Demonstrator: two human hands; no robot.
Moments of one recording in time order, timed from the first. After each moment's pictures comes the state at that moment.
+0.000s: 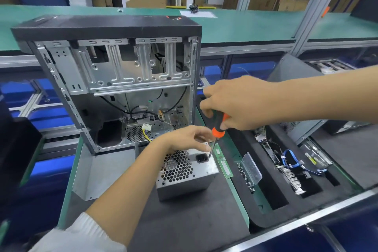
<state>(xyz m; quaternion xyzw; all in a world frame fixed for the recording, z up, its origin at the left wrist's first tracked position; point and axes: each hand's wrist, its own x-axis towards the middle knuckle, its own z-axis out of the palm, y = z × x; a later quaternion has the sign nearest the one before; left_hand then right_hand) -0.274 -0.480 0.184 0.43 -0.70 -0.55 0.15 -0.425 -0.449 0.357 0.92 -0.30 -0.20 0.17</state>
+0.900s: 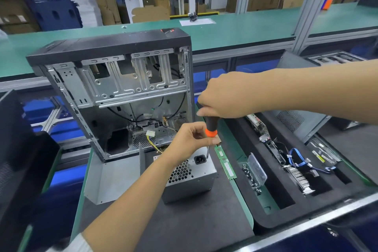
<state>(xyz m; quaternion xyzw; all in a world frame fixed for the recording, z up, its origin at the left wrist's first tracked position) -0.304 -0.442 0.202 0.39 -0.63 -0.51 0.43 -0.430 -0.457 0.370 0.91 -0.33 -0.20 0.15</state>
